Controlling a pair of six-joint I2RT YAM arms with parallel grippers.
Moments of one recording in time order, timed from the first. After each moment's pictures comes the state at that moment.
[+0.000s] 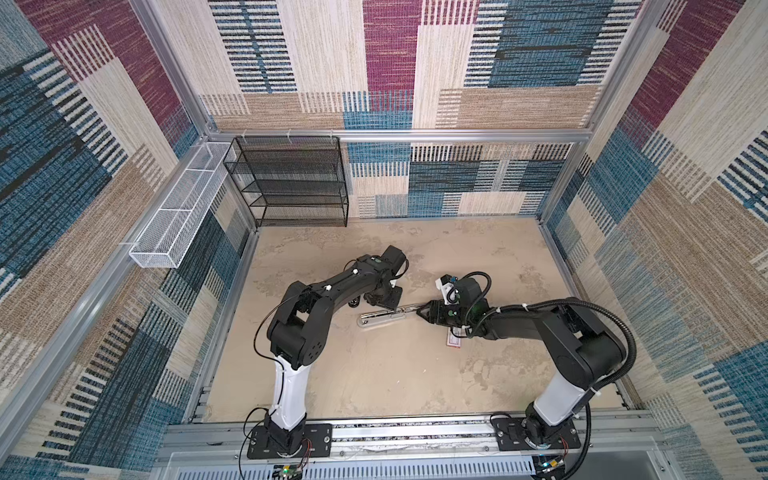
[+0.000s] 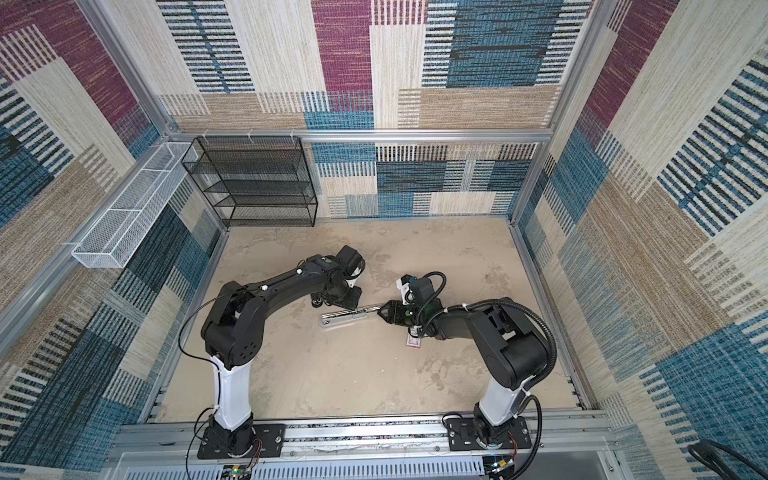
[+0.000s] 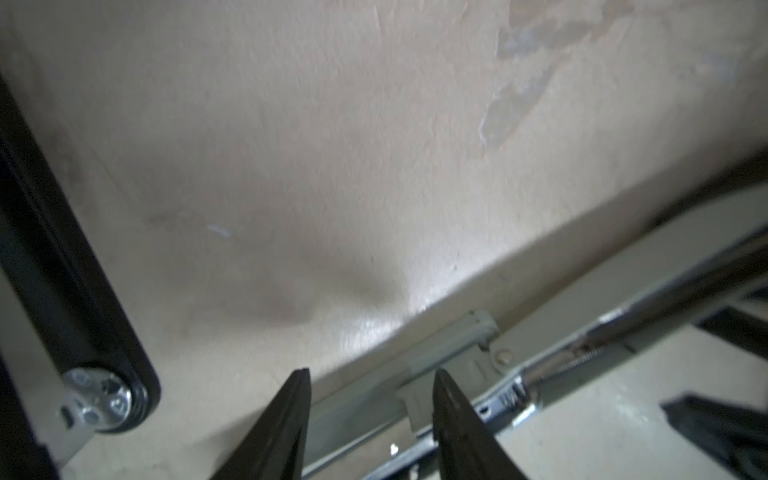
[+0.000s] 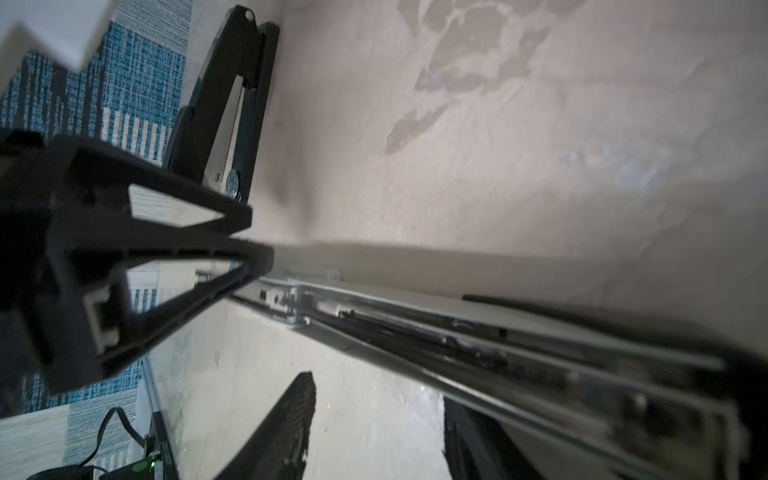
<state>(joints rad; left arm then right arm) -0.61 1.99 1.49 -0.81 0.01 -0.24 0.46 1.73 0.70 0.31 -0.45 0.64</state>
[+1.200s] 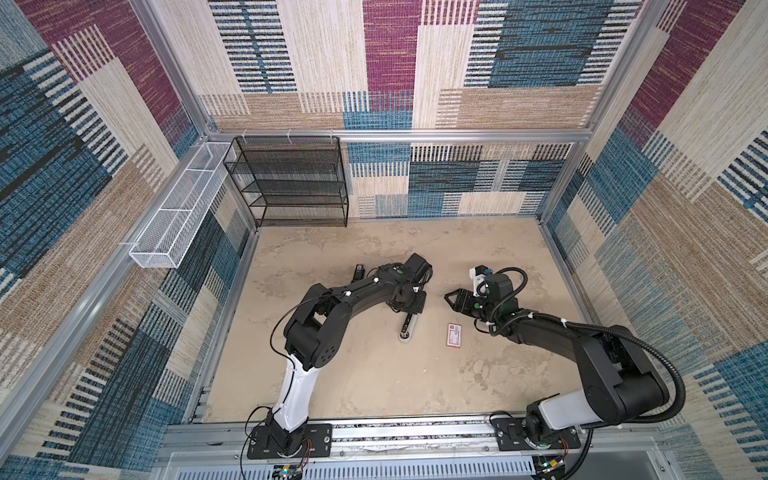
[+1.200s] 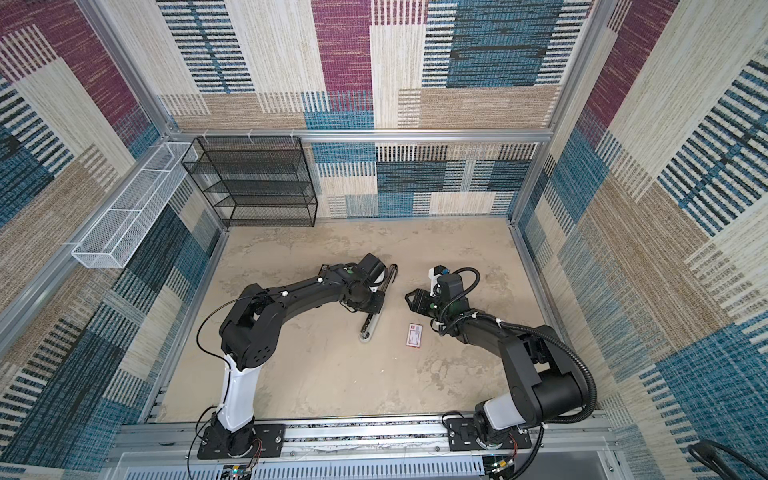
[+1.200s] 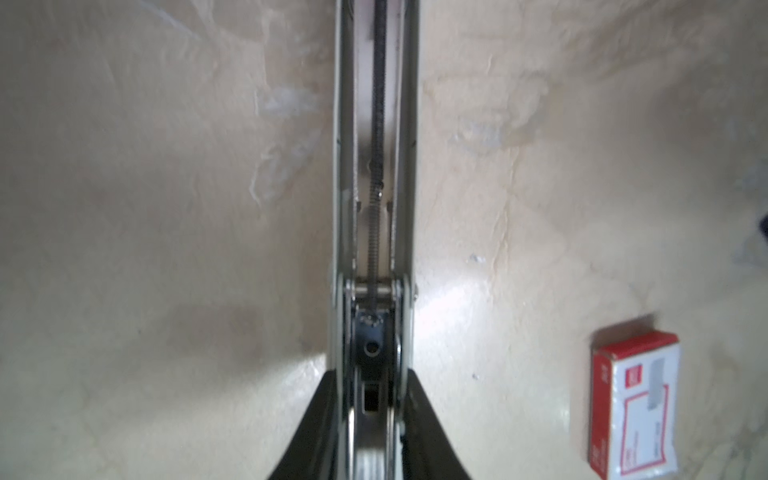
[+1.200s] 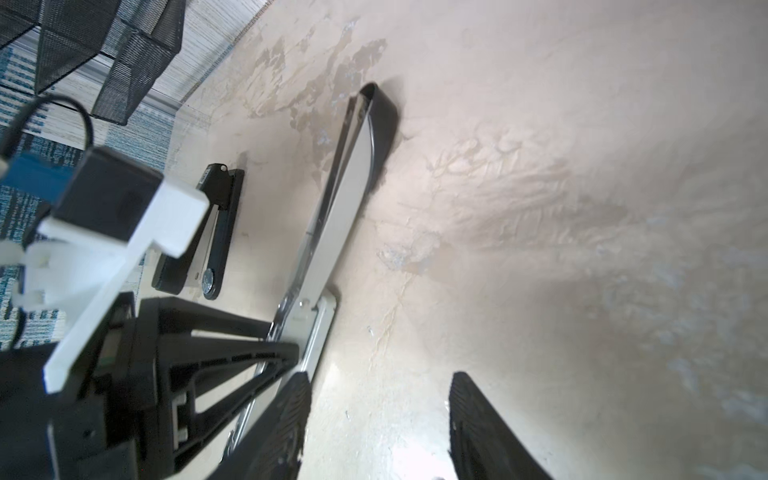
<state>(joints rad) -0.74 2.12 1.61 -0.70 0.04 -0.42 0.29 1.46 0.58 0.21 -0.33 0.61</state>
